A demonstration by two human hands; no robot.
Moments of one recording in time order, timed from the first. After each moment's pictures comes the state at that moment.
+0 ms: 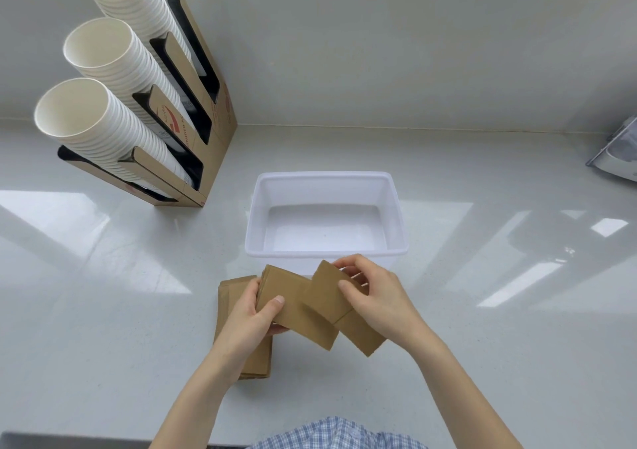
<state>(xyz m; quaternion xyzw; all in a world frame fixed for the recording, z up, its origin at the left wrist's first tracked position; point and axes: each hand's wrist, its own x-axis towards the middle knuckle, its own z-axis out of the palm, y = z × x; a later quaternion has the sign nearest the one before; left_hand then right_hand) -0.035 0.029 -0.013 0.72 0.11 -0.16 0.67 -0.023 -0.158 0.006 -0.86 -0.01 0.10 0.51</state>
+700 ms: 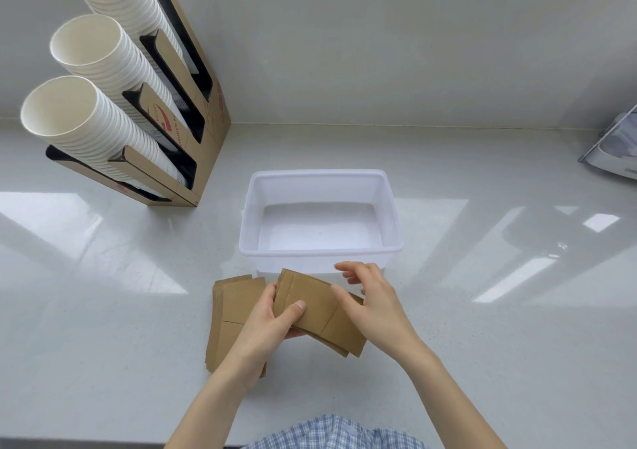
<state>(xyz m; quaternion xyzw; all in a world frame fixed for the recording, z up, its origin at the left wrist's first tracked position) -0.039 0.006 -0.020 0.71 0.10 -0.18 0.68 -0.034 -0.155 -0.010 -0.86 0.03 0.09 0.50</state>
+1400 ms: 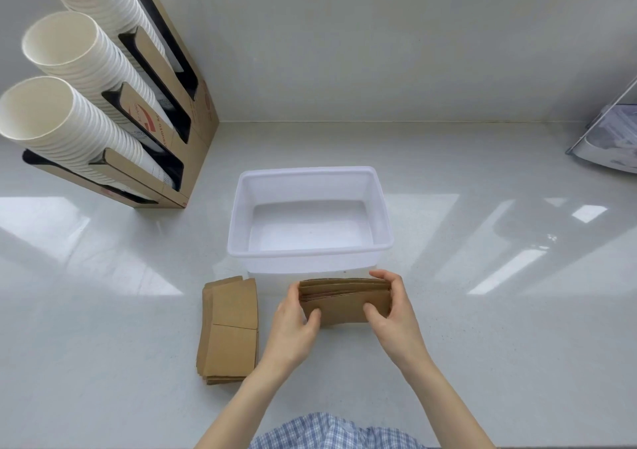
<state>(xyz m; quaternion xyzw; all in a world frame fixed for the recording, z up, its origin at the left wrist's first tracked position) -0.034 -0.033 -0.051 0.86 0.01 -0.12 0.50 -0.053 -0.185 -0.045 -0.77 0.13 0.04 0.62</state>
